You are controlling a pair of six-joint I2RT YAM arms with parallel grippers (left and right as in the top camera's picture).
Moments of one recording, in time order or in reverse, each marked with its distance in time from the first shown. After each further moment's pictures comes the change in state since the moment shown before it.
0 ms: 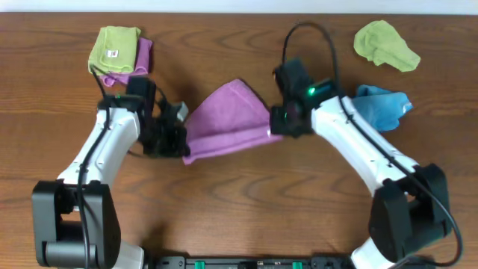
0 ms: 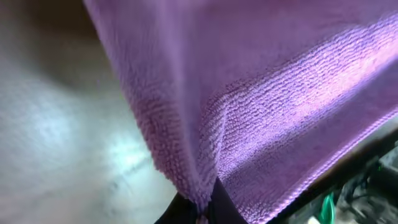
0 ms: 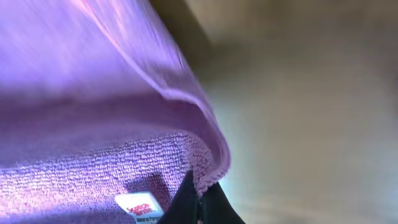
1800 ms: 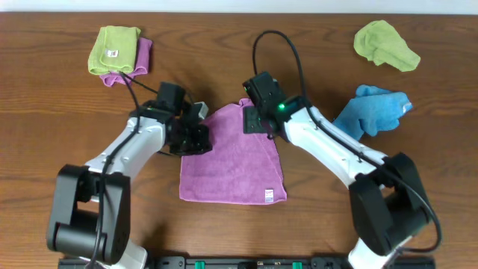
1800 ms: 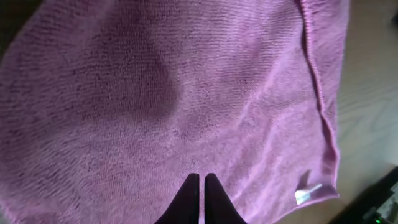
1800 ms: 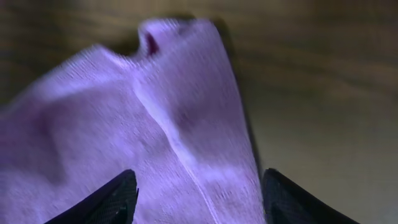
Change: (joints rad) left arm -0.163 0.062 -0.084 0.388 0.010 -0.269; right arm 0.129 0.087 0.002 0.313 0.113 0.026
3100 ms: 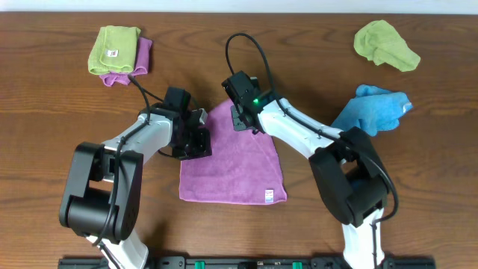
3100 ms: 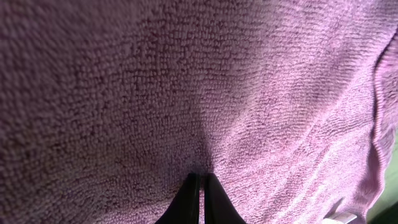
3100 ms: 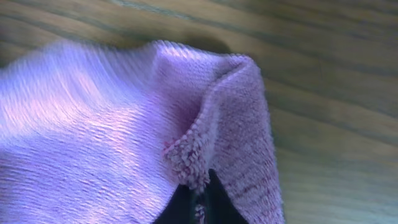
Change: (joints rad) left arm -0.005 0.123 0.000 0.040 -0.037 -0.071; right arm 0.045 0.237 0.153 0.004 0.124 -0.069
